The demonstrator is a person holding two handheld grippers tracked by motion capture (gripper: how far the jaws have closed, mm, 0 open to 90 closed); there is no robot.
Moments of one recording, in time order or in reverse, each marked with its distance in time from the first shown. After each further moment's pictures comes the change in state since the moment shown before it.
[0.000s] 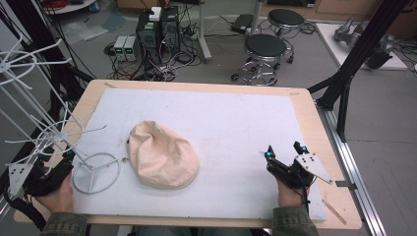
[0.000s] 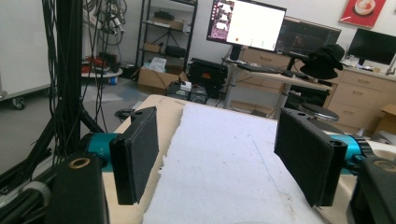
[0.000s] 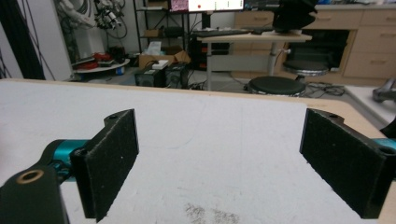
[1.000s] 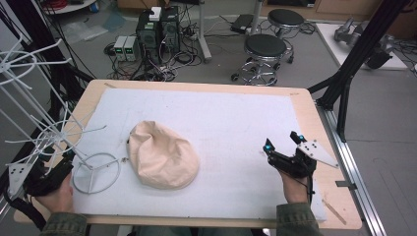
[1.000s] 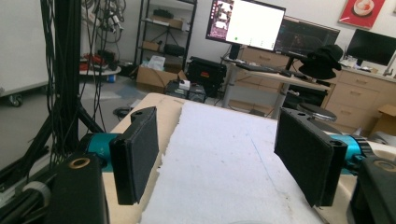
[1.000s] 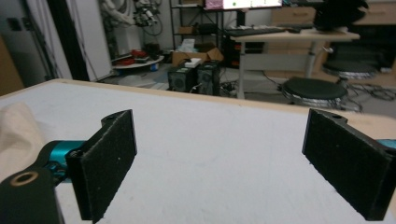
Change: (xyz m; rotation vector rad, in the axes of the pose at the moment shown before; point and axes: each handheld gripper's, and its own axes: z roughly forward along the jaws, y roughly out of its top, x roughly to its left) left arm 0.001 0.000 0.001 0.008 -0.002 -0.023; right arm -0.005 0.034 0.014 0.021 0.167 -0.006
